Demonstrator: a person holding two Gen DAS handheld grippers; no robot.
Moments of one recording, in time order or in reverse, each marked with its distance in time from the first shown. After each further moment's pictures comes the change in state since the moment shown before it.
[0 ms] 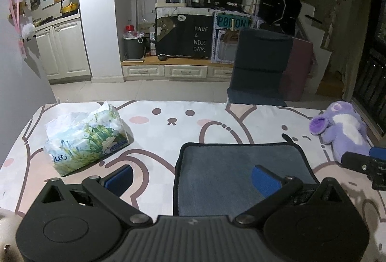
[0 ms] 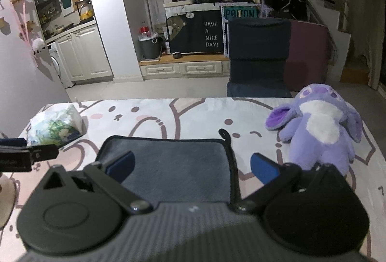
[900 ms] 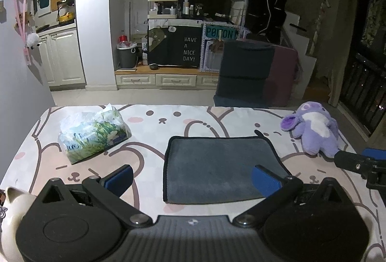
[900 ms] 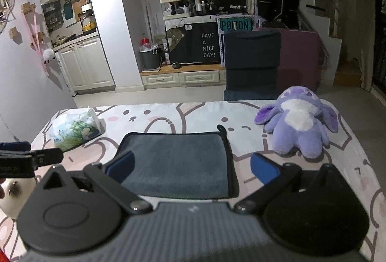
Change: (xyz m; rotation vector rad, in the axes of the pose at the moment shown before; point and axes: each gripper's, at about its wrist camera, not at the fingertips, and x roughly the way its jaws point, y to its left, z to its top) left arm -0.097 -0.012 -0.031 0.004 -0.046 -0.049; right arm -0.115 0.017 -0.030 0.022 -0.053 -0.010
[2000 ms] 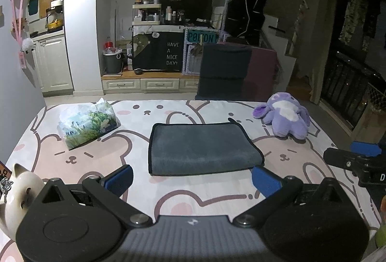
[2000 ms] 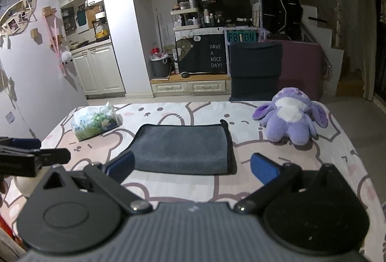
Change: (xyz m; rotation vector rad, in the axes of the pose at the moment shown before) left arm -0.080 -0.015 -0.056 0.036 -0.036 -0.079; right arm -0.086 0.001 -0.050 -0.030 -0.057 0.033
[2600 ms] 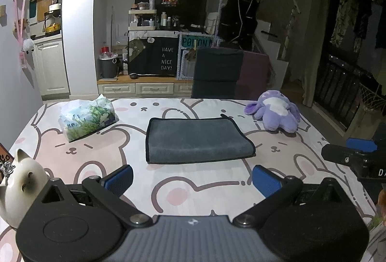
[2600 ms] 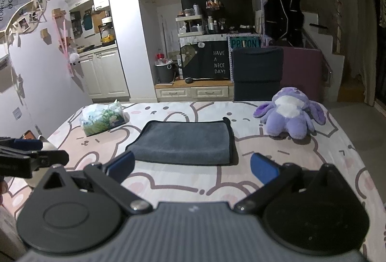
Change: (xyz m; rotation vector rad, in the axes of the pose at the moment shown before) left arm -0.031 0.002 -0.040 0.005 -0.039 -0.030; right arm -0.035 0.006 -0.035 -0.018 -0.050 0.015
